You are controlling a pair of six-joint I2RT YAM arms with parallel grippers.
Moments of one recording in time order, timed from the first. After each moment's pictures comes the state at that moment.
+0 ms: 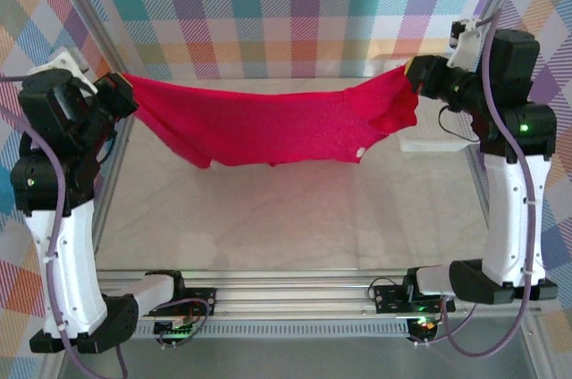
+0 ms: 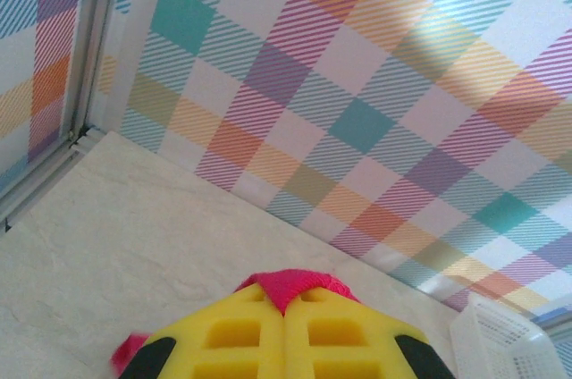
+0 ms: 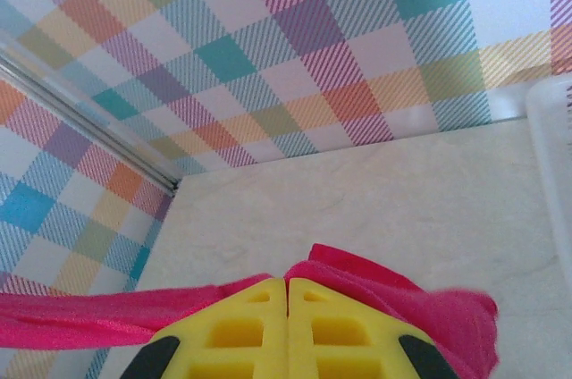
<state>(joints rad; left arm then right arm) 0.00 1.12 1.90 -1.01 -0.05 -0.54 0.08 1.32 2.04 -1.06 -0.36 0.40</state>
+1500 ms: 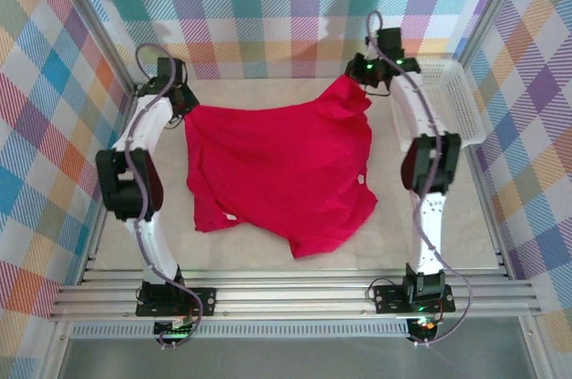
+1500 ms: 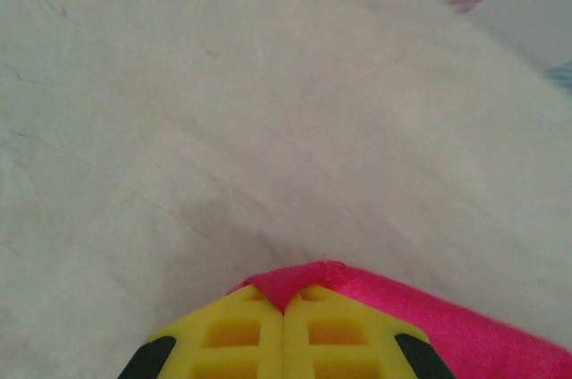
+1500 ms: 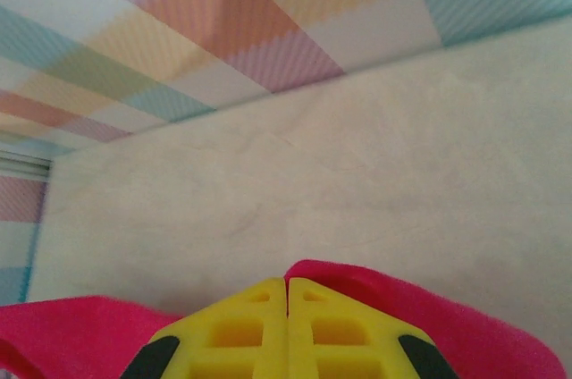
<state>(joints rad) 0.01 2.04 1.79 -0.70 -0.16 -0.57 0.16 2.37 2.38 -0.73 -0.37 0.48</state>
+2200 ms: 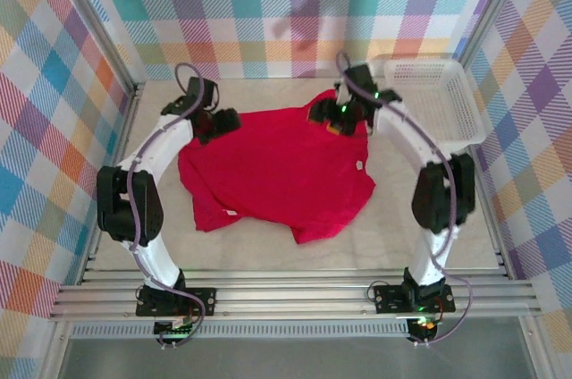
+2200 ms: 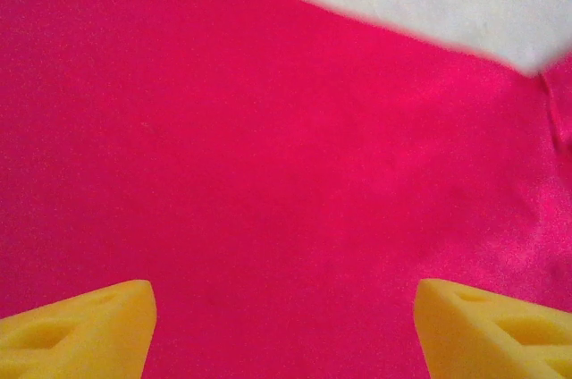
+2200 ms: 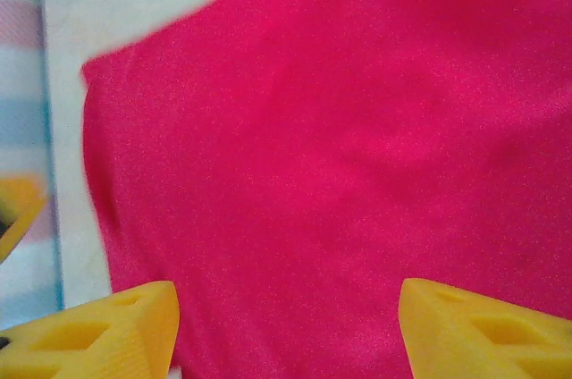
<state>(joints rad) -0.20 1.77 1.45 -0.67 0.09 -0.55 0.41 1.80 1.56 -0.70 -0.39 0.61</state>
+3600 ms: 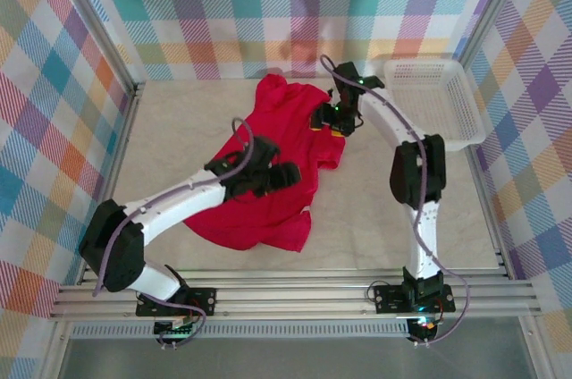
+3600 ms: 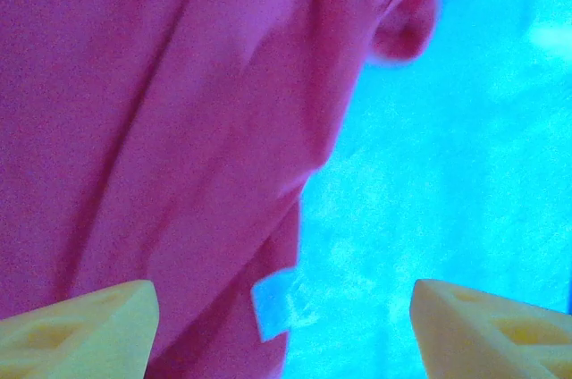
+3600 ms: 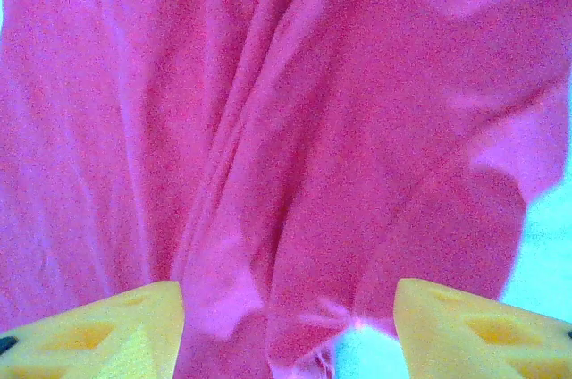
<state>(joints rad) -0.70 1.48 1.11 -0.48 0.06 -0.92 0.35 2.13 1.94 -1.01 -0.28 0.44</state>
